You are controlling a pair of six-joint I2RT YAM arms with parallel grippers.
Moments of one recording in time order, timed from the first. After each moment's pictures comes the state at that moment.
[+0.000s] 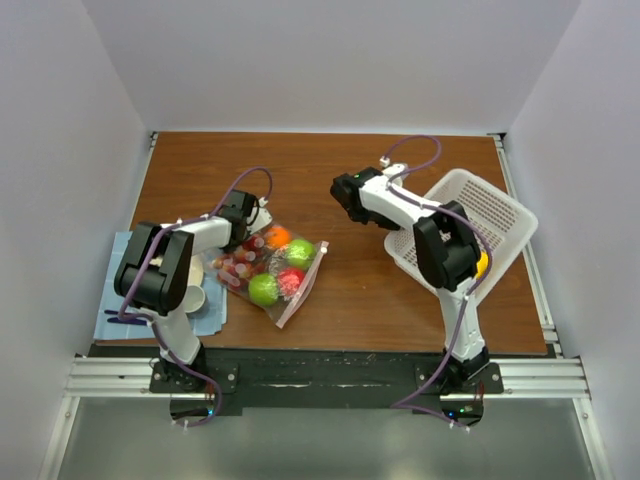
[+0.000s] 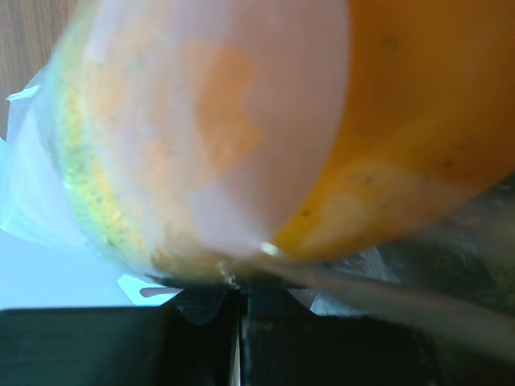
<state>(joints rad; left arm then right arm) -0.27 1.79 0.94 -0.26 -0.43 0.72 0.58 2.15 1.74 -1.32 1.04 1.14</state>
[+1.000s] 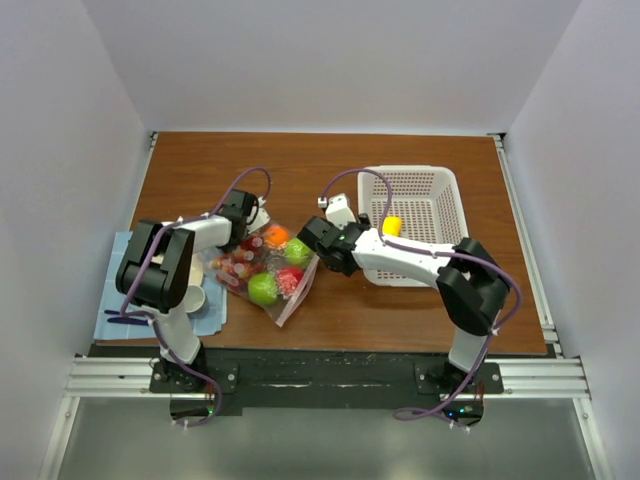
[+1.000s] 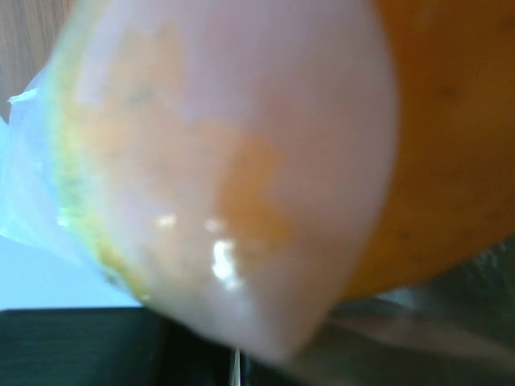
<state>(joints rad) -0.26 1.81 0.96 -0.26 -0.48 0.72 0.93 1.81 1.29 -0.74 0.87 0.52</state>
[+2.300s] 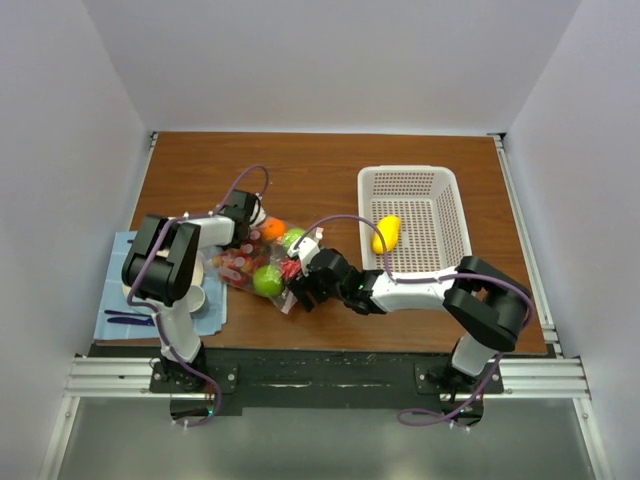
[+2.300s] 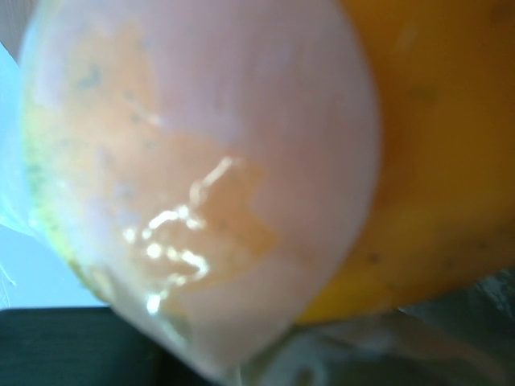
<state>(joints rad) -0.26 1.88 0.96 -0.18 -0.60 0.68 1.04 1.67 0.82 0.19 0.15 0.12</state>
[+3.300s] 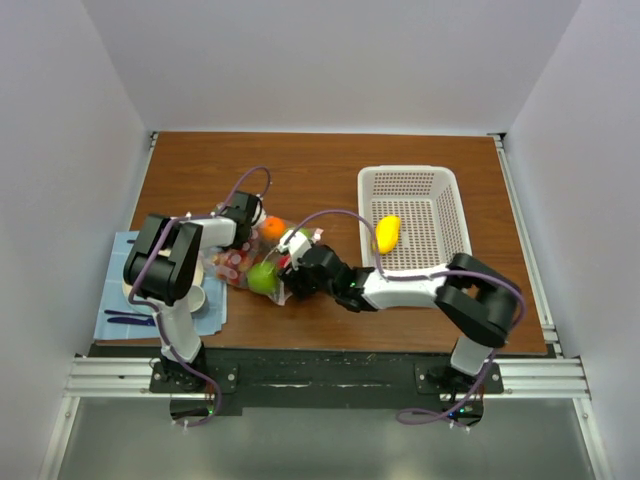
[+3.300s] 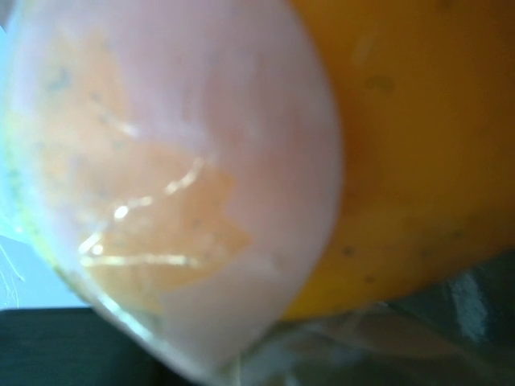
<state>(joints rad) -0.27 1.89 0.96 -0.17 -0.62 0.68 1.06 1.72 0.89 0.27 0.19 0.07</state>
